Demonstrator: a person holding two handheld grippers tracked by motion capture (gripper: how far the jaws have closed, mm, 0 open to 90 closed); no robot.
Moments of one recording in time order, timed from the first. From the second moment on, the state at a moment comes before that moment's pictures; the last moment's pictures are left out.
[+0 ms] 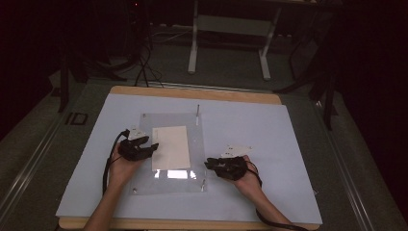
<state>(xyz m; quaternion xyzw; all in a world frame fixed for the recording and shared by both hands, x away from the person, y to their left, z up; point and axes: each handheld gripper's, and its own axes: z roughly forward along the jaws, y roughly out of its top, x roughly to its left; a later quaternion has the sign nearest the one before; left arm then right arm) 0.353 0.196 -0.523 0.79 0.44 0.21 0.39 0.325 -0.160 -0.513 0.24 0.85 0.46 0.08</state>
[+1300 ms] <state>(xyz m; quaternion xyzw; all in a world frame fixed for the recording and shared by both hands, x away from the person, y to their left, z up) 0.354 0.189 -0.523 0.79 0.43 0.21 0.38 0.284 -0.142 -0.529 0.14 0.89 0.42 0.05</state>
